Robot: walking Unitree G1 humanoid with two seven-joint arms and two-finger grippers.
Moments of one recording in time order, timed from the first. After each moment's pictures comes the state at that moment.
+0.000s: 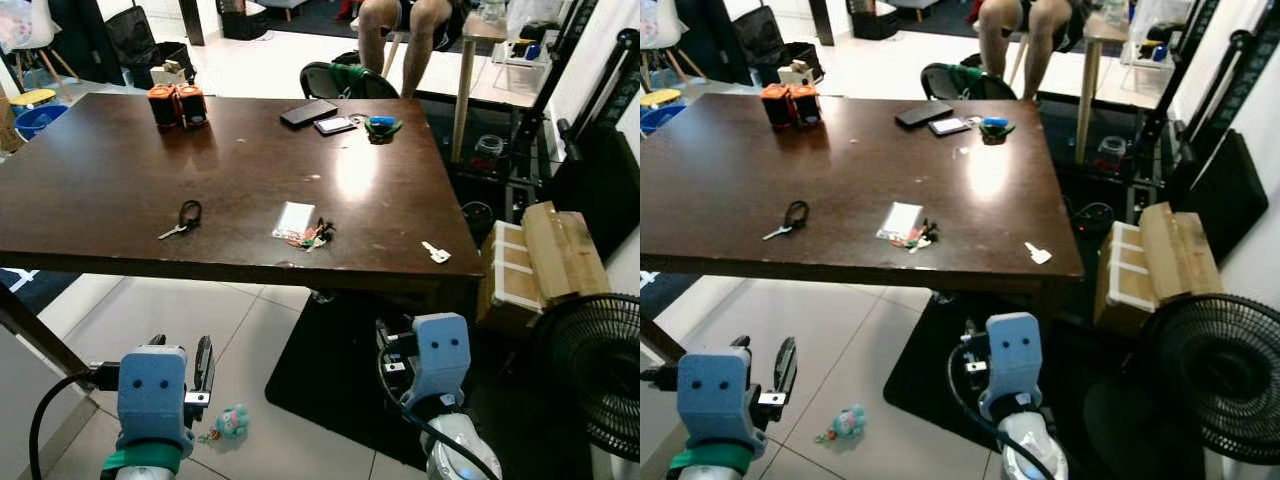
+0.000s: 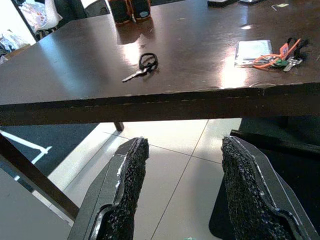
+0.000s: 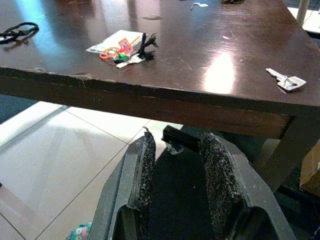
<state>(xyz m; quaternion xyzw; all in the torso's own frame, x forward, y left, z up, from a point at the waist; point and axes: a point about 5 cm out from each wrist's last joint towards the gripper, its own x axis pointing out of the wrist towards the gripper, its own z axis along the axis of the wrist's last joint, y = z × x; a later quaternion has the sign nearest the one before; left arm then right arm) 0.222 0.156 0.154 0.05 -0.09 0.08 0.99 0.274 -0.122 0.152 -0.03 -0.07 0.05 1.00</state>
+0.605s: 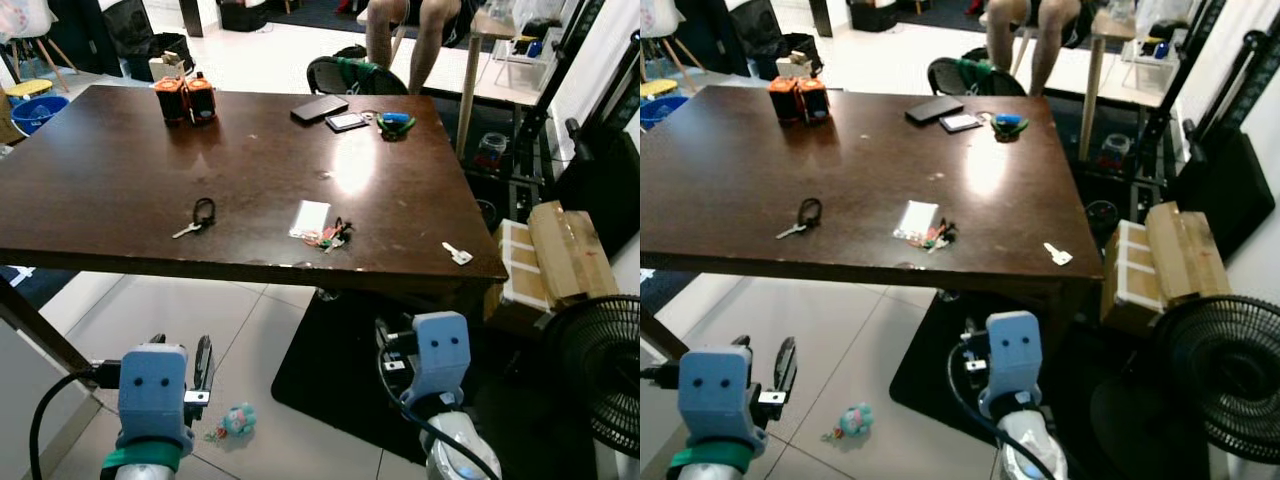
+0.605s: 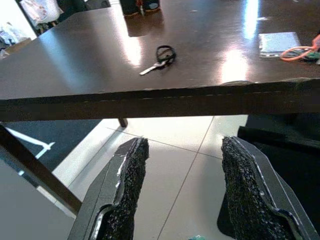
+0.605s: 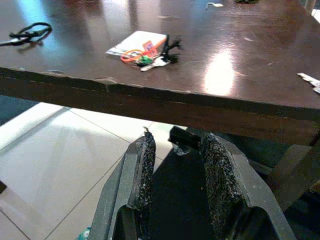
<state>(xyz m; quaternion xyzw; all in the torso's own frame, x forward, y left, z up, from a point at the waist) 0.223 0.156 0.154 0.05 -0.09 0.08 0.99 0.275 -0.122 0.154 -0.03 -0.08 0.06 1.00</state>
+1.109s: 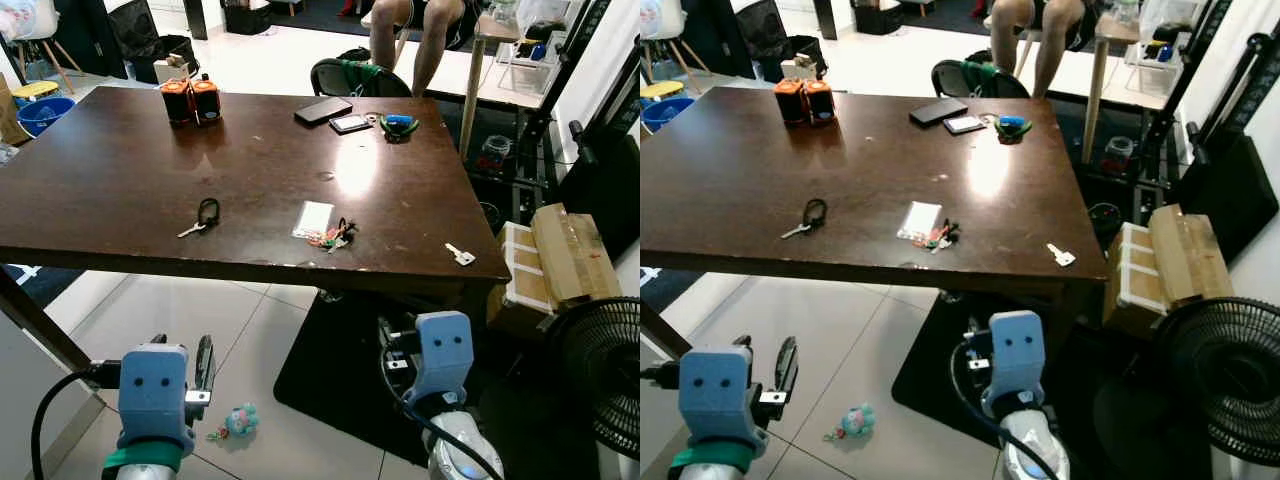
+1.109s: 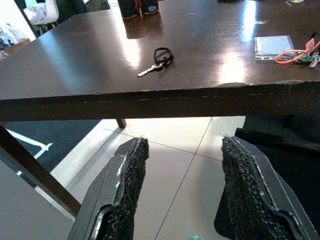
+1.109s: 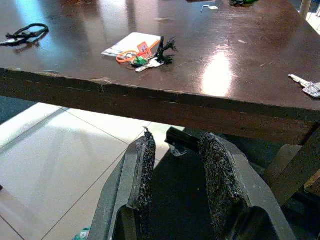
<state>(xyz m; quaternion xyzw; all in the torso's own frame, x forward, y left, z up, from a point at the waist) 0.223 0.156 0.154 0.05 -0.09 0.08 0.99 0.275 -0.123 0.154 -0.03 -0.08 0.05 1.00</state>
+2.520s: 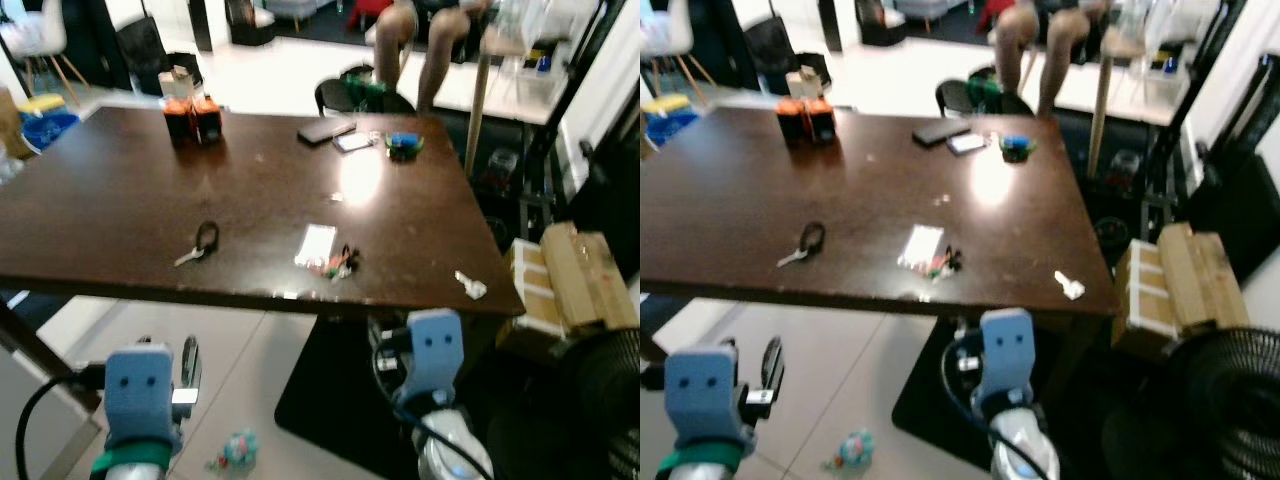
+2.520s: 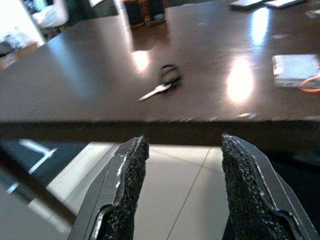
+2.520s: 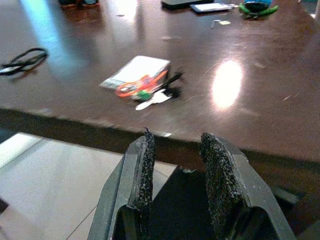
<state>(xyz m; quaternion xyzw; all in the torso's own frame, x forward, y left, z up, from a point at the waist) 0.223 0.159 0.151 0.04 -0.08 0.09 0.99 0.275 -0.119 0.154 -0.02 -0.08 0.06 0.99</state>
